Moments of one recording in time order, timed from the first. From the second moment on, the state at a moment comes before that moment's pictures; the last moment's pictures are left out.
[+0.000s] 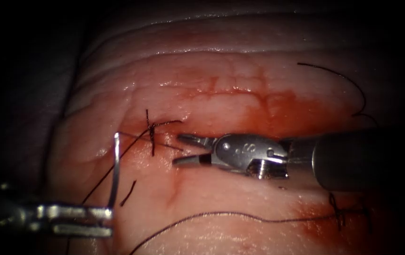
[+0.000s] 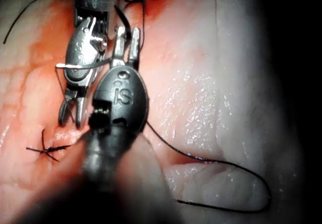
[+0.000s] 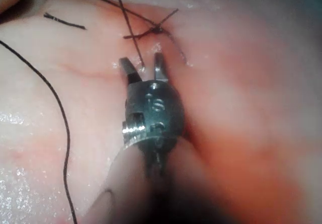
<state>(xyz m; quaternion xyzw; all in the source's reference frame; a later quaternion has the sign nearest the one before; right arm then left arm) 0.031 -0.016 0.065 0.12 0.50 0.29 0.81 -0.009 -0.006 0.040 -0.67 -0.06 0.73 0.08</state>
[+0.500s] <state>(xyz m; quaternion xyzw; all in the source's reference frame) 0.029 -0.018 0.060 0.14 0.47 0.33 0.80 -0.010 -0.008 0.042 -0.67 -0.06 0.74 0.07</state>
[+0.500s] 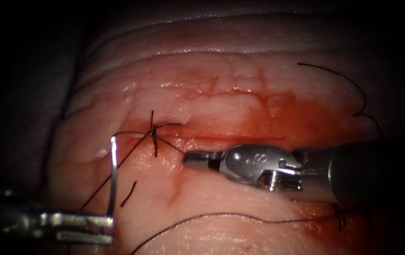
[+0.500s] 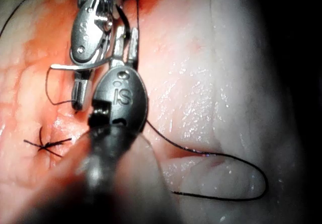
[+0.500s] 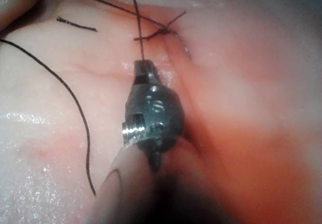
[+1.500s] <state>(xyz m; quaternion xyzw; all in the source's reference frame) 0.031 -0.022 0.049 0.08 0.55 0.20 0.80 -0.006 -0.006 0.041 -0.64 -0.05 0.76 0.11</state>
